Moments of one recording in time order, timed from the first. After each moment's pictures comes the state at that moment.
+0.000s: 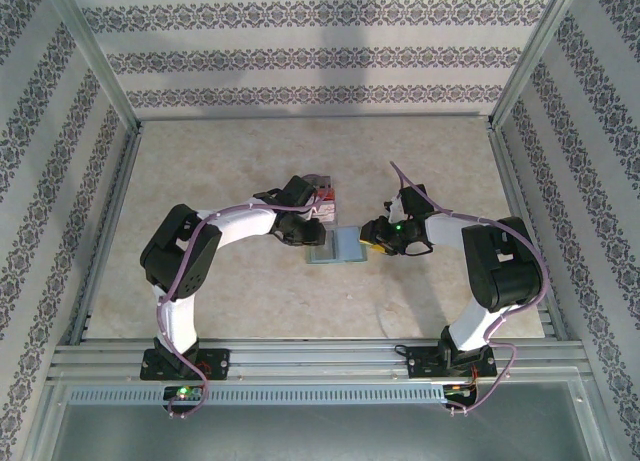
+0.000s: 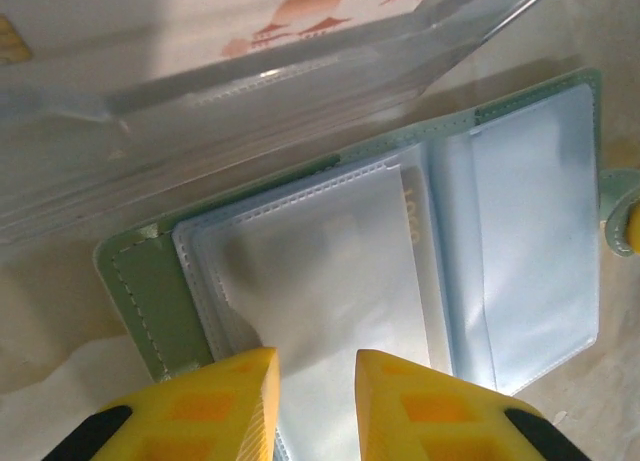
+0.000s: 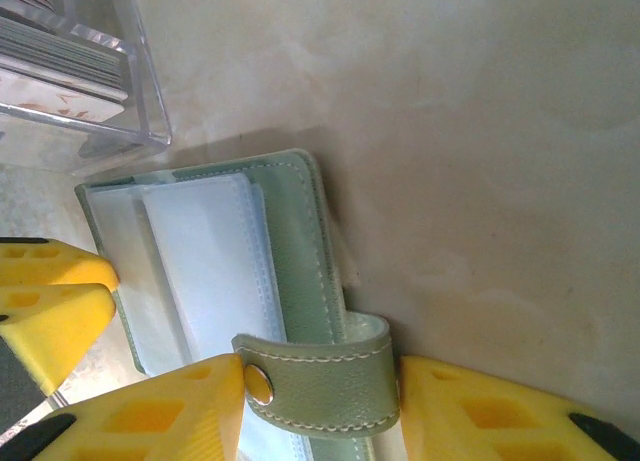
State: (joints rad) left arm -0.59 1.92 1.22 -0.44 0.31 -0.54; right arm 0.22 1.69 0.78 -0.21 -0.64 0.60
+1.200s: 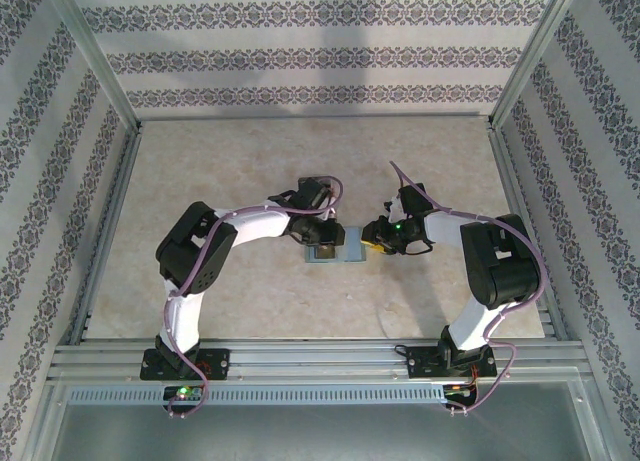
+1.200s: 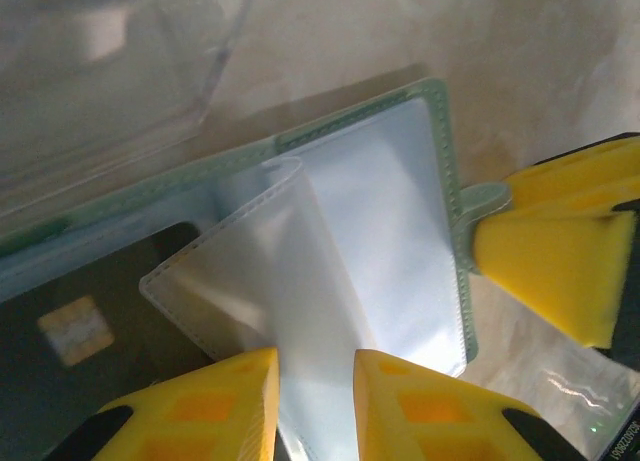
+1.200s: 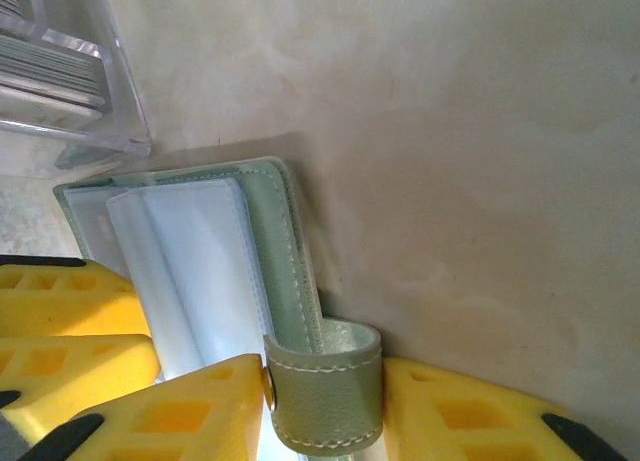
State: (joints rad) left arm -0.65 2.01 1.28 -0.30 0.43 -0.61; right arm 0.22 1.71 0.80 -0.24 -0.64 0.61
